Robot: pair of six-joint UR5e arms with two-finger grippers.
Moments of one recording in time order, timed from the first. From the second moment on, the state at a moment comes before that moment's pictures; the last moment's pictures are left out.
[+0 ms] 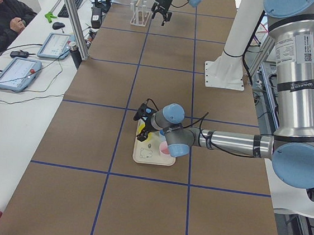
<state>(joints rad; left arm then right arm) -0.95 -1.34 -1.67 -2.78 -1.92 -0.79 0.75 -1.21 2.00 -1.31 1.89 0.16</state>
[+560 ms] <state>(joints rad) -0.92 -1.35 -1.63 -2.79 -1.86 -0.81 0.75 -1.21 2.00 -1.31 1.89 0.16</state>
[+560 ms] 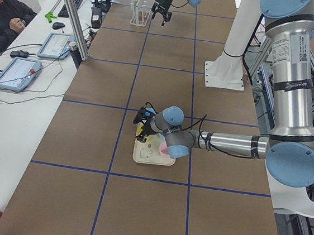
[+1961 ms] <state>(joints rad) -0.90 -1.37 -1.62 -2.79 -1.86 -0.80 0.74 -1.20 2.00 -1.31 1.89 0.16</state>
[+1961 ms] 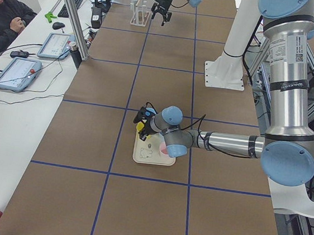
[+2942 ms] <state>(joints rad) -0.98 -1.39 -1.99 -2.52 -1.93 -0.99 0.59 -1.11 1.97 -1.23 1.85 0.27</state>
